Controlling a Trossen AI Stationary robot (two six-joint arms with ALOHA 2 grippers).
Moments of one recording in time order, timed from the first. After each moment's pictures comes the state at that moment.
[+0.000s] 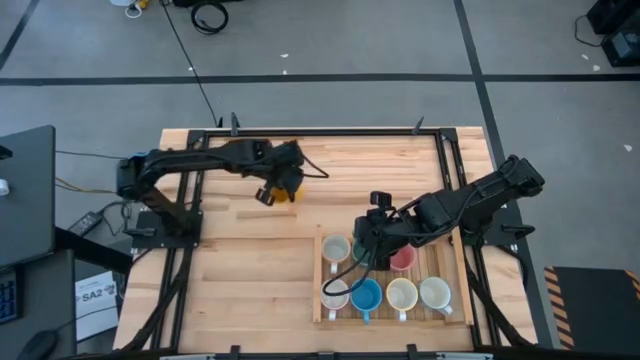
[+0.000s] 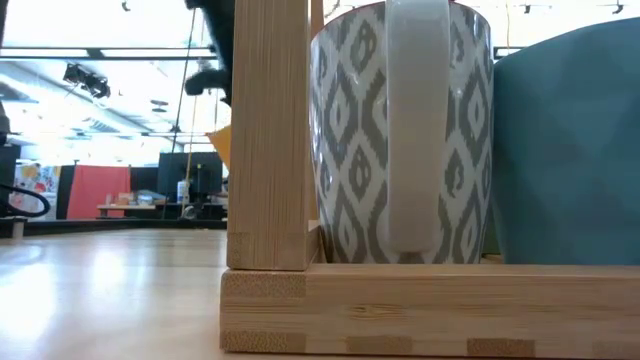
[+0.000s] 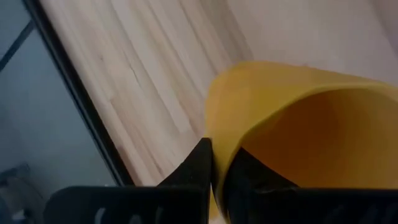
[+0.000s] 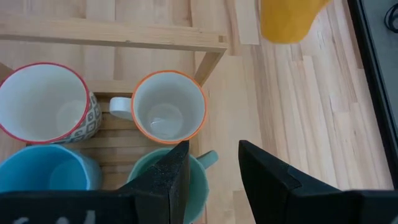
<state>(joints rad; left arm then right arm) 0.23 1.58 1.34 -0.88 -0.20 0.83 0.41 1.57 1.54 -1.08 0.42 0.34</state>
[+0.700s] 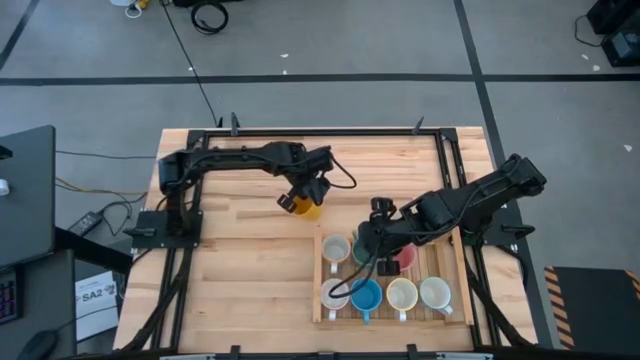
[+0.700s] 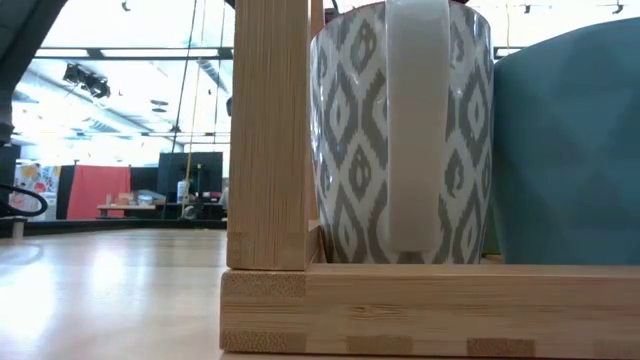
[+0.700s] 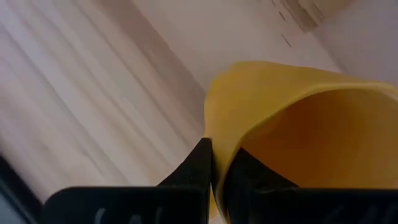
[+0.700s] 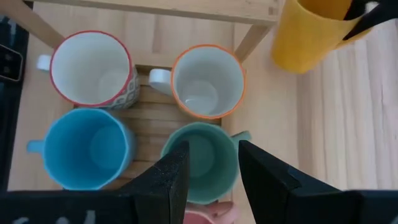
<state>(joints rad) 0.23 1.91 1.59 -0.92 0.02 0.94 0.40 1.56 1.54 -1.11 0.25 0.31</state>
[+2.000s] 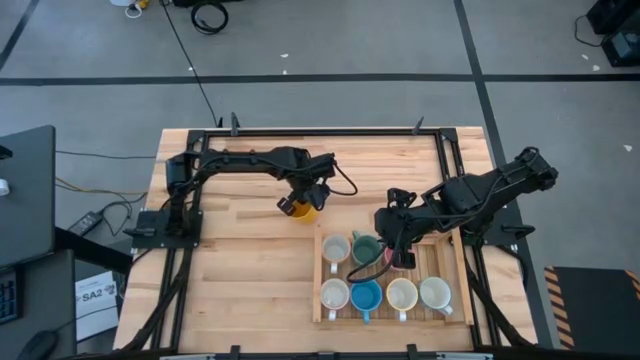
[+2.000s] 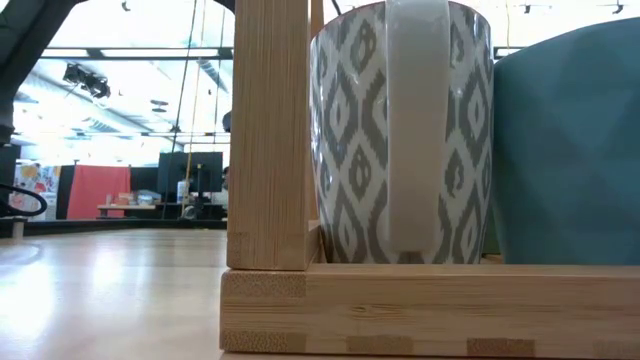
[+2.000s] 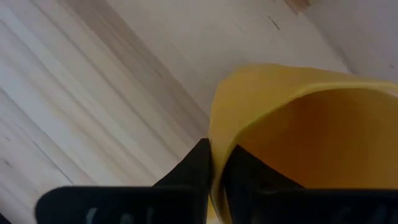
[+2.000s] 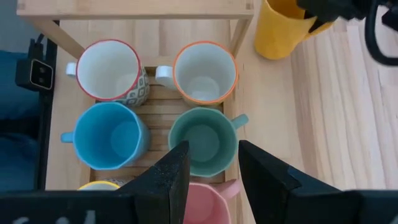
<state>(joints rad) 0.21 1.97 1.58 -0.93 0.02 0.97 0.41 1.43 1.54 -1.18 0.22 0.39</state>
